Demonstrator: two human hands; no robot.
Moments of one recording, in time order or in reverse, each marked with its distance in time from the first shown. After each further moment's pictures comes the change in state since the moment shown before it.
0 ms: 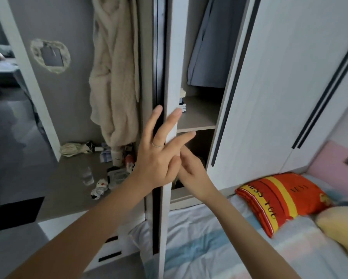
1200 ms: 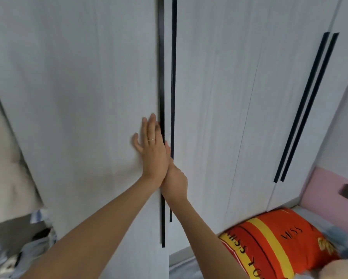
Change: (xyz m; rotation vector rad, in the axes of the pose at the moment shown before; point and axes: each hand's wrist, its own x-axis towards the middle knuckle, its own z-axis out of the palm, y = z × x) left_hand 0.102 -0.028 0.390 0.503 -0.205 -0.492; right_hand 0.159 0.190 -0.227 -0.609 0.374 0.112
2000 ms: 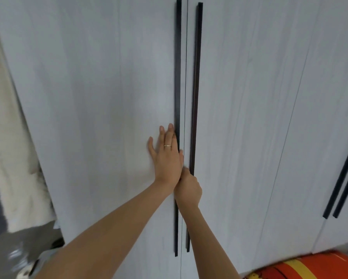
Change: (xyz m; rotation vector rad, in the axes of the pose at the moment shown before) left_hand 0.045 -0.023 0.063 0.209 0.026 0.027; right_hand 0.086 0.026 0.048 0.015 -0.043 0.150
